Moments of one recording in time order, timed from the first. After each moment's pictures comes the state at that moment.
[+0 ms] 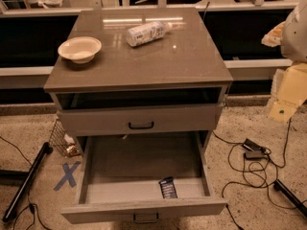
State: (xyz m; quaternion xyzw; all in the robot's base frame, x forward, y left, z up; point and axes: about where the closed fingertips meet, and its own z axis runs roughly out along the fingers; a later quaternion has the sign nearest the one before) arm 0.438 -0.217 0.976 -0.60 0.78 -0.03 0.16
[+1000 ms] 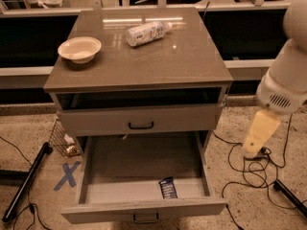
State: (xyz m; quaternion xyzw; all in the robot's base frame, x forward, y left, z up) arm 0.446 -0.251 0.839 -0.48 0.87 0.02 0.05
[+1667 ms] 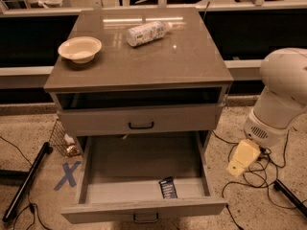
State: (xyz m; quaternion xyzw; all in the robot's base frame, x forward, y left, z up) arm 0.417 -0.252 0.740 -0.37 0.93 0.05 -0.02
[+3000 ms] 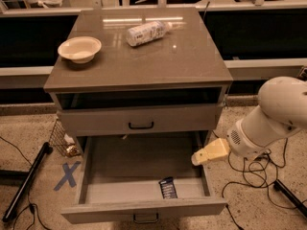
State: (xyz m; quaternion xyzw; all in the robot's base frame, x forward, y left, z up) arm 0.431 -0.203 0.699 -0.10 0.98 0.15 0.05
